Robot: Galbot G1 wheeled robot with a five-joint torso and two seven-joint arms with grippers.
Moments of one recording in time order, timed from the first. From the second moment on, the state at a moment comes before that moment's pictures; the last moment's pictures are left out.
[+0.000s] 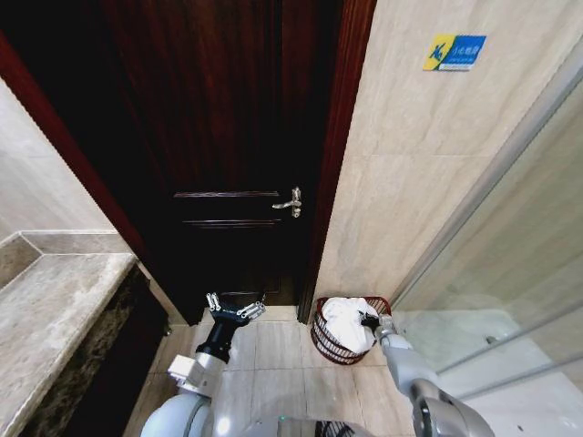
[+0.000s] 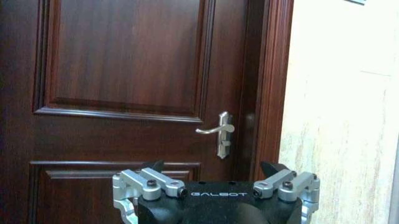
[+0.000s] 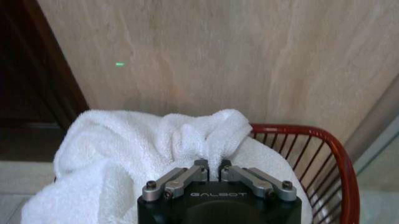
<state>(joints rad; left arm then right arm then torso) 1.85 -1.61 -0.50 -2.41 -0.03 0.00 0.22 -0.69 1.35 0.75 0.38 -0.14 0.19 -0.36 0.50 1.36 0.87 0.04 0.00</state>
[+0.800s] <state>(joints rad) 1.85 -1.61 -0.50 -2.41 -0.03 0.00 0.22 -0.78 1.35 0.76 0.30 -0.19 0.14 -0.33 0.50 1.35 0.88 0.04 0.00</state>
